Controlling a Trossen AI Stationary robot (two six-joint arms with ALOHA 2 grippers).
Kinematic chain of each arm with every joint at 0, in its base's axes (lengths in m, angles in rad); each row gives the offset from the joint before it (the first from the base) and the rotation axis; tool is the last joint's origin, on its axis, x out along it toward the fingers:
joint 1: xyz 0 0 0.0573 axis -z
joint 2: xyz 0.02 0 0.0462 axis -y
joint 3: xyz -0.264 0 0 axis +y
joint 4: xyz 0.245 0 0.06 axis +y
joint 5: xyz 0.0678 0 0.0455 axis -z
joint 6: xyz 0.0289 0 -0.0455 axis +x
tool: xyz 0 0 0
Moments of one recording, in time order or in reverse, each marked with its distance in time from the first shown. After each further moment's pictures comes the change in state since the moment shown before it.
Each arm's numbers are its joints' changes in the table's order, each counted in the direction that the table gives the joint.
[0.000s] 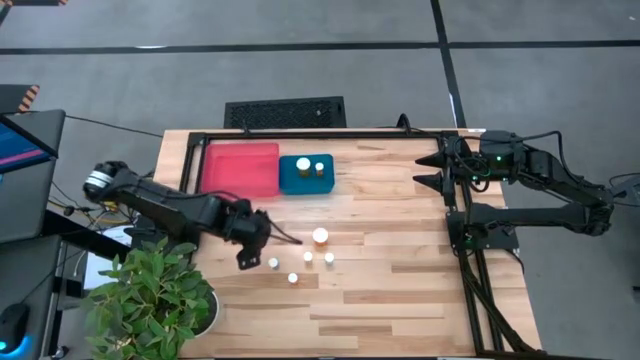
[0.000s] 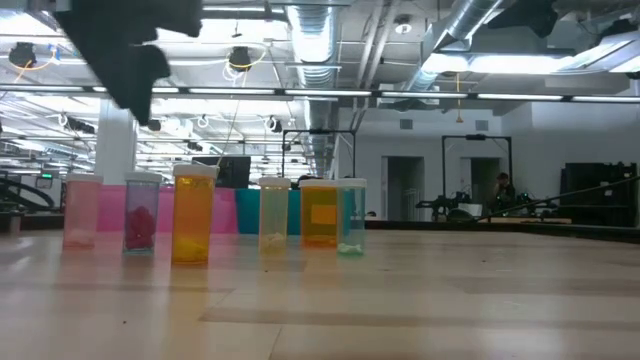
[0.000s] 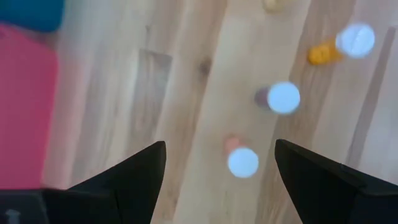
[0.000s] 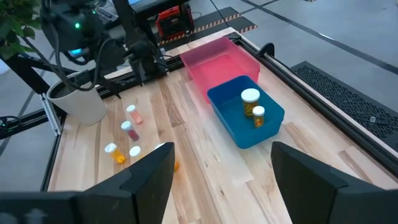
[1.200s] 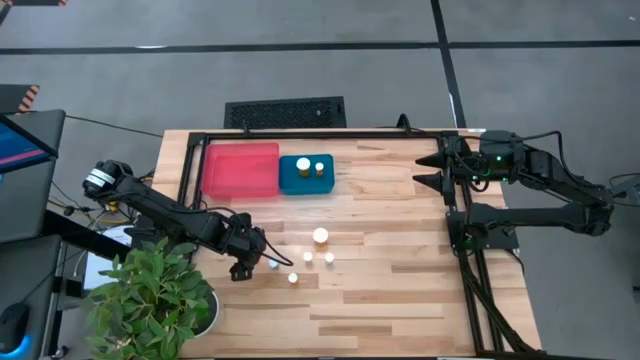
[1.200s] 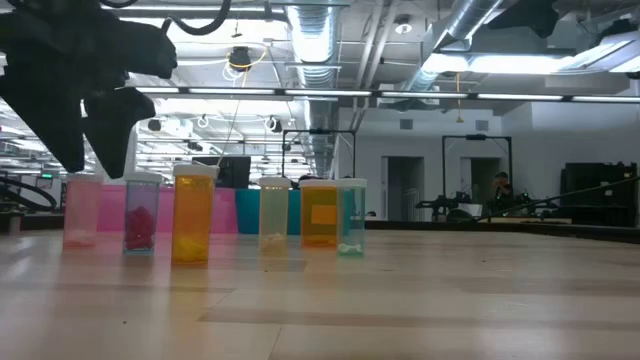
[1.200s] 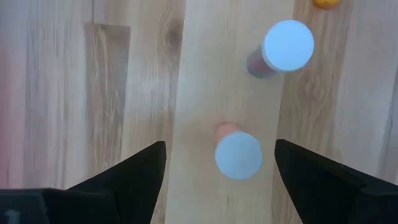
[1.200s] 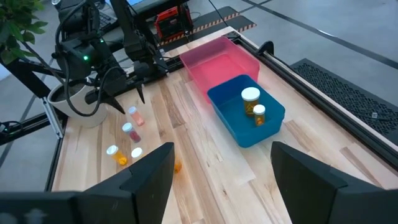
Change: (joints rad) left arm 0.097 0.005 0.242 -0.239 0.001 0.052; right arm 0.000 0.000 0.000 0.000 0.001 0.026
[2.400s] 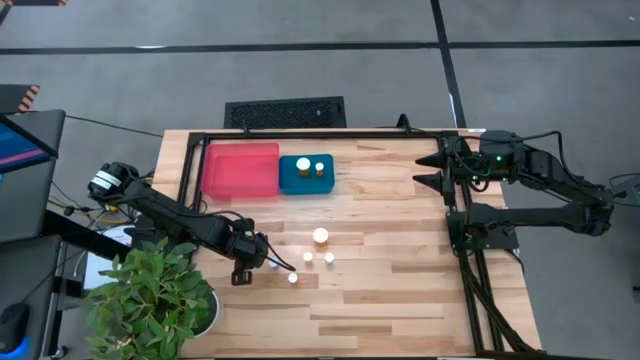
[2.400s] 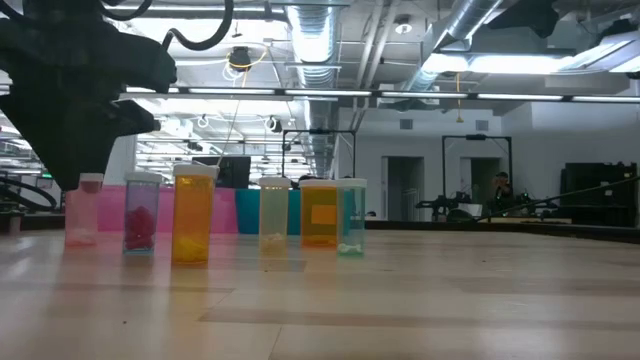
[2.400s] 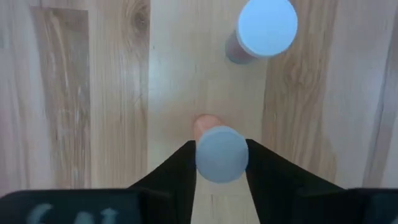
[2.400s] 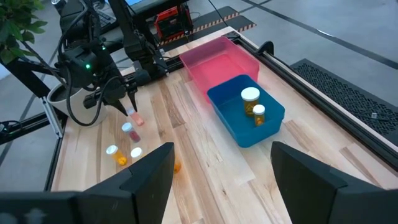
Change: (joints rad) left arm 0.000 -0.066 0.000 -0.029 0.079 0.030; right arm 0.000 0.000 0.000 0.001 0.001 -0.004
